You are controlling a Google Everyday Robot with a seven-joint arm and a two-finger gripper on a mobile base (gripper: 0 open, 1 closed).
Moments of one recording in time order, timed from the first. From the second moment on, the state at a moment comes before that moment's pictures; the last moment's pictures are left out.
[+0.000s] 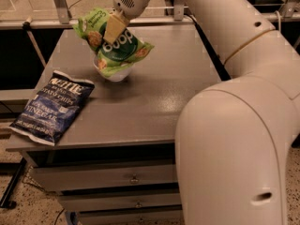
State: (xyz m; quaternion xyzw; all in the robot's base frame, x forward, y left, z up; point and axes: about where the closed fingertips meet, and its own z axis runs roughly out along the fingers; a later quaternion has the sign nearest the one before) arm 0.684 0.095 0.959 -0.58 0.76 0.16 0.24
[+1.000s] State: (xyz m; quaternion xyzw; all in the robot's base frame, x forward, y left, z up) arm 0.673 0.088 0.961 -0.59 0.77 0.14 0.19
